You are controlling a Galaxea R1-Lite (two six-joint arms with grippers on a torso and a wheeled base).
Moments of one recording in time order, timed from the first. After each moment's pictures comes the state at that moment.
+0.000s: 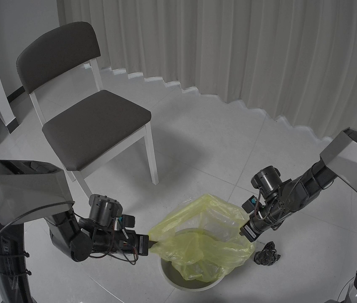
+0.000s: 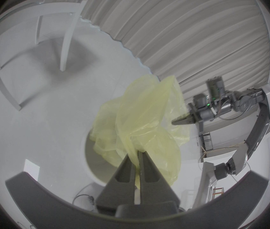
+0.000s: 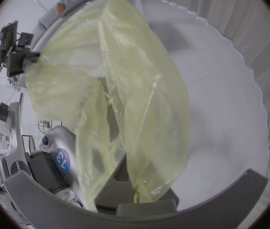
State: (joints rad) left arm -0.41 2.24 -0.61 -0.85 -0.53 -0.32; right arm 0.39 2.25 -1.09 0.02 0.18 -0.27
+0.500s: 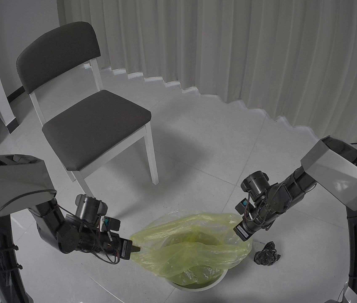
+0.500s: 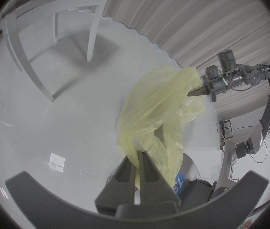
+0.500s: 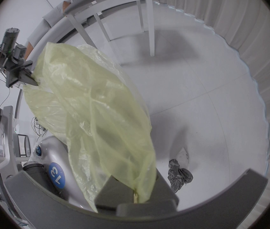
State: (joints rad) left arm -0.30 2.18 -0.59 -0.61 -0.48 -0.08; right arm 0.39 2.41 -1.23 0.03 0.11 -0.24
